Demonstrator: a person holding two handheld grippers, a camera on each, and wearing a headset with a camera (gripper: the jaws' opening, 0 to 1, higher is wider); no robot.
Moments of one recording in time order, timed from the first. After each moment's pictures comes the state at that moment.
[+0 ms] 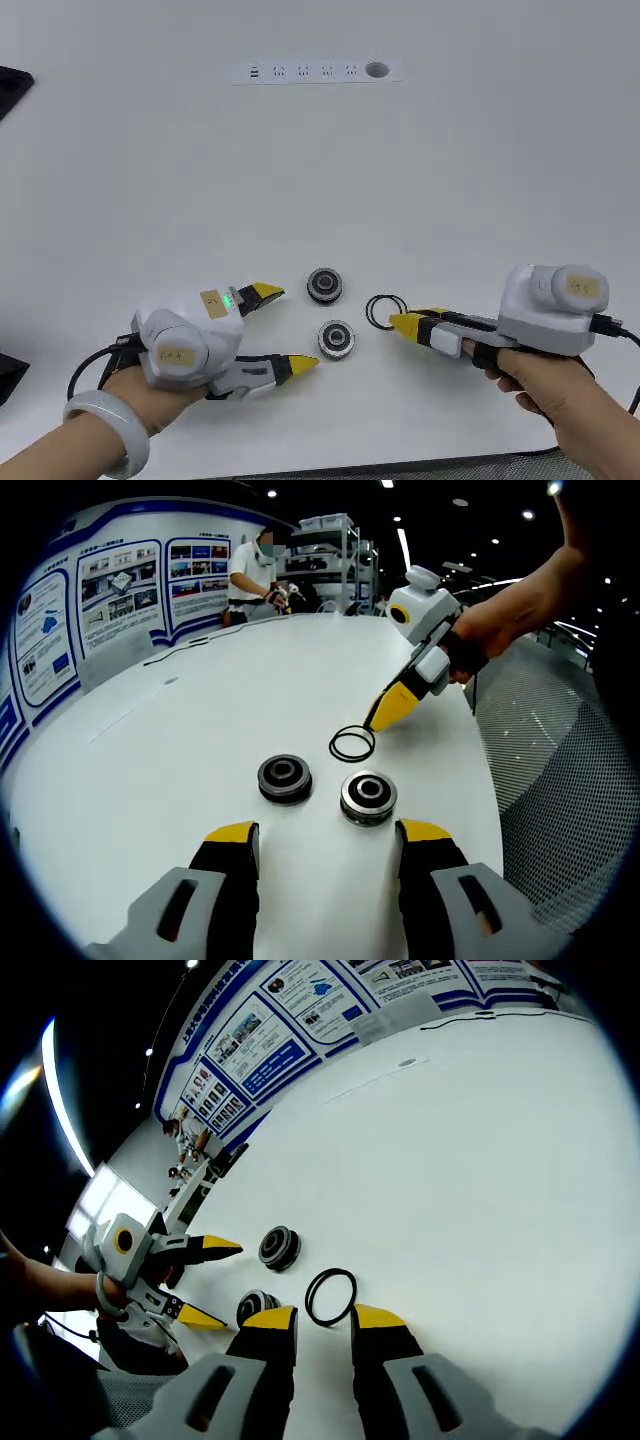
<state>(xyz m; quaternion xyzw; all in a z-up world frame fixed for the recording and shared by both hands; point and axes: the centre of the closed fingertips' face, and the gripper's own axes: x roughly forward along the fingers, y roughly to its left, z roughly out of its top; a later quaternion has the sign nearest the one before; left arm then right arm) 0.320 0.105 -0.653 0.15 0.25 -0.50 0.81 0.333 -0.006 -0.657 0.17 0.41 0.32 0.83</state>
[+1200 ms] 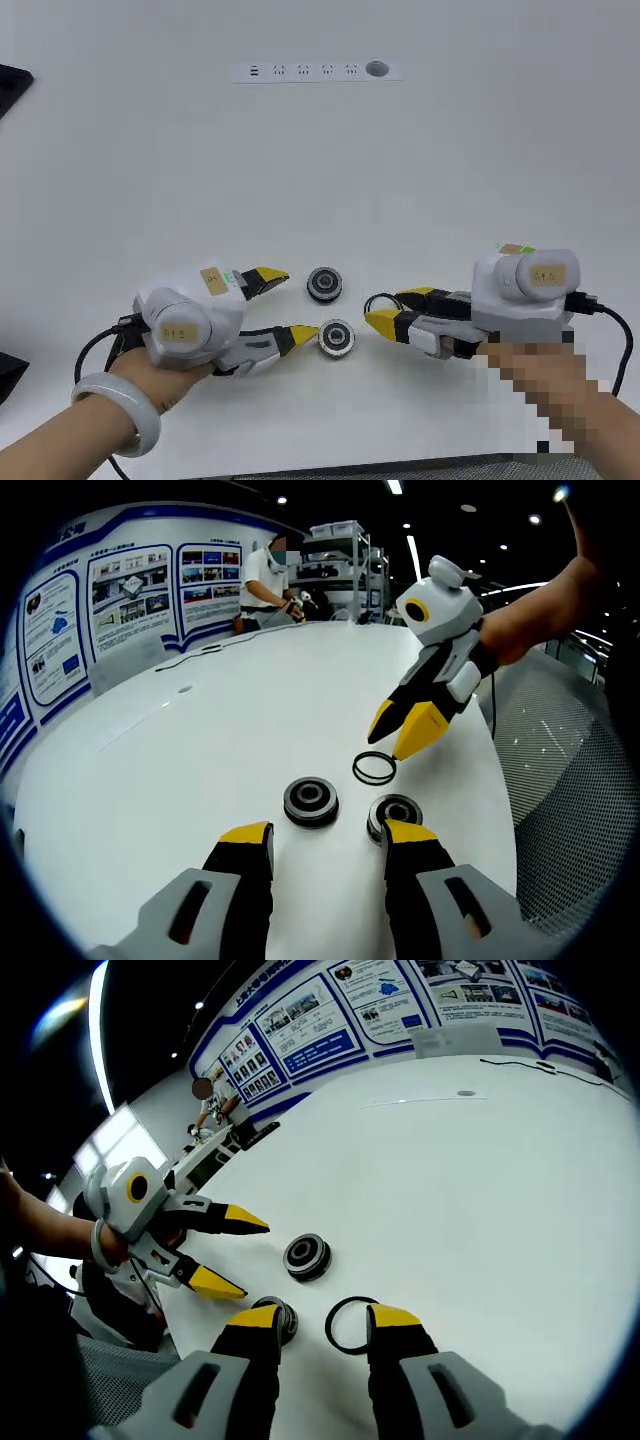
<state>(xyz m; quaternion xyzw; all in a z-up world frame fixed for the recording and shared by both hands) 0.344 0.102 -0.640 0.14 0.24 -0.48 0.83 0.344 0.020 -0.643 0.08 0.38 0.37 0.84</state>
